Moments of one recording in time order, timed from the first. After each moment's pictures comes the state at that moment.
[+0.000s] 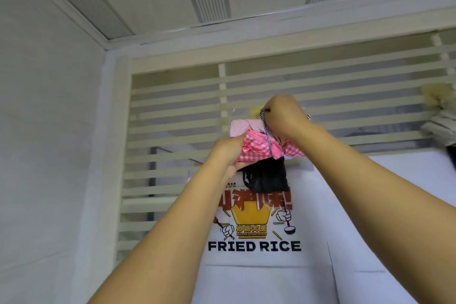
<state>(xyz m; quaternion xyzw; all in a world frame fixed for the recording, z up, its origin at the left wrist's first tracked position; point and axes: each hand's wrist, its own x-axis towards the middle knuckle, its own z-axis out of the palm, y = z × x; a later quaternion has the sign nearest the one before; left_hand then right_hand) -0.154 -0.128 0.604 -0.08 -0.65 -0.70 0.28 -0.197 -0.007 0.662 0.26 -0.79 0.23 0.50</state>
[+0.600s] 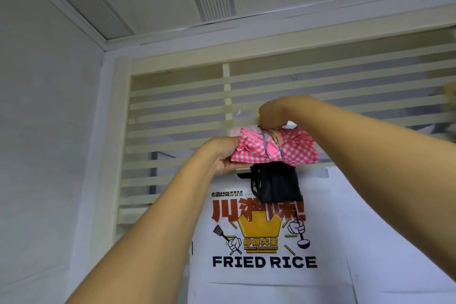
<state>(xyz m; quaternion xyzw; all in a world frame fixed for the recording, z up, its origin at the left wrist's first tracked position) -0.174 -0.167 0.634 -0.06 -0.73 -0.65 0.20 -0.203 -0.036 0.706 0.24 -0.92 0.00 0.31</state>
